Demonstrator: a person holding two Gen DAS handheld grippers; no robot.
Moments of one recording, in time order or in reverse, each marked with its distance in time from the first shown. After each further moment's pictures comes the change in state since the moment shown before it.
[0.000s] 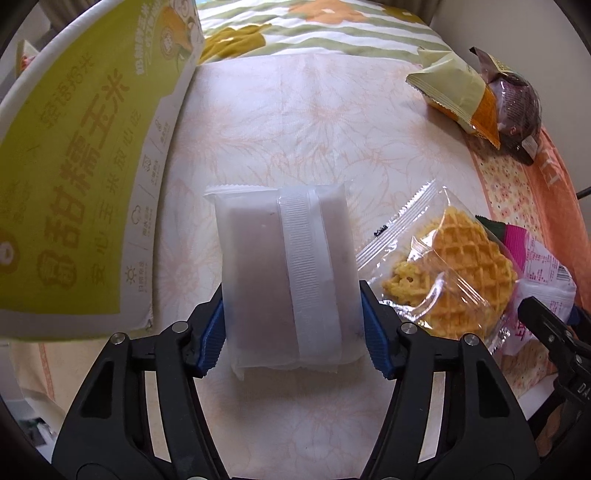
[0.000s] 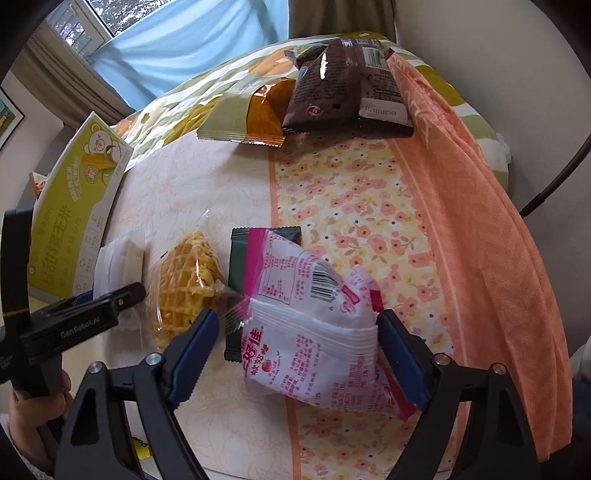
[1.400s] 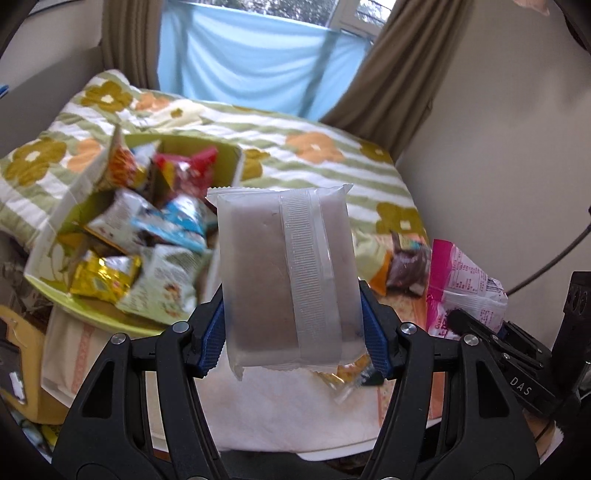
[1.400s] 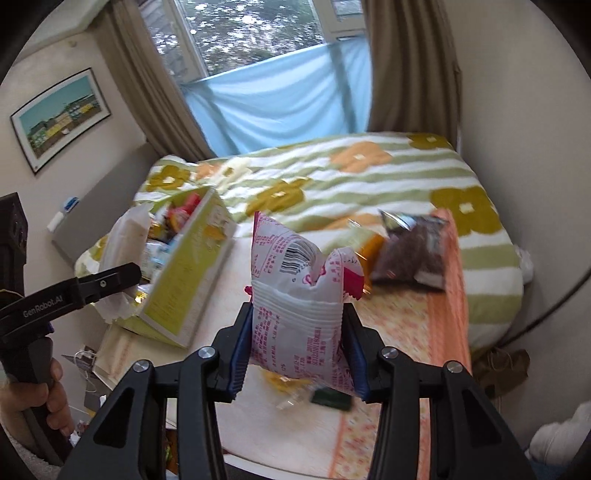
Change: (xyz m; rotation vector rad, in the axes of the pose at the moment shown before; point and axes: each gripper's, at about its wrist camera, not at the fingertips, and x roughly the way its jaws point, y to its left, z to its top) left arm -0.224 0.060 -0.004 -0.186 -0.438 -0.195; right arm -0.151 0.083 0.040 -0.274 -0.302 0.195
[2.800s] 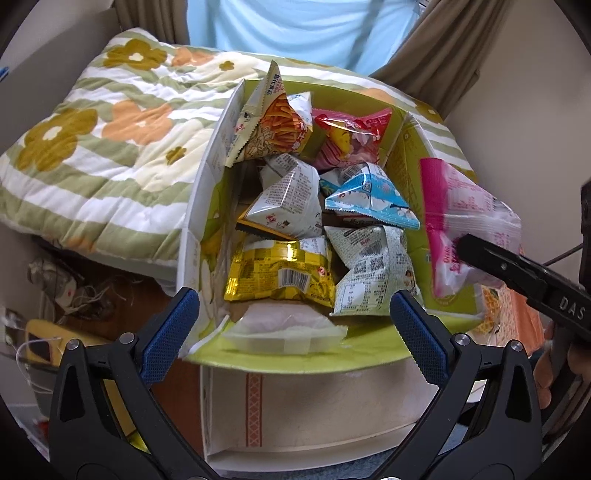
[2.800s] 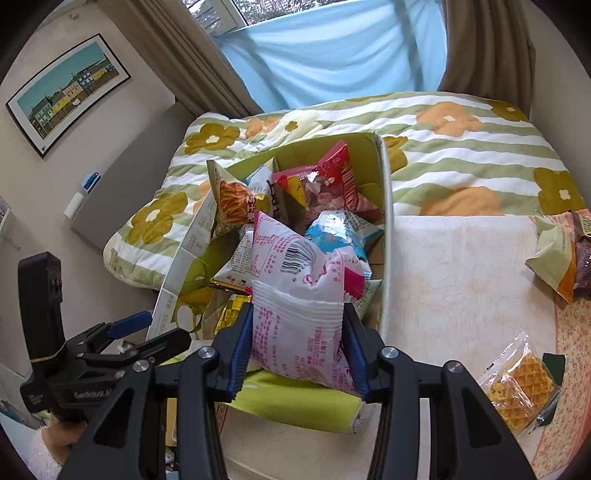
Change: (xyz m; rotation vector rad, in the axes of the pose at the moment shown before) left arm 0.032 0.243 0.026 0.044 0.222 0.076; right arm 0.172 0.209 0.033 0.040 0.210 0.119
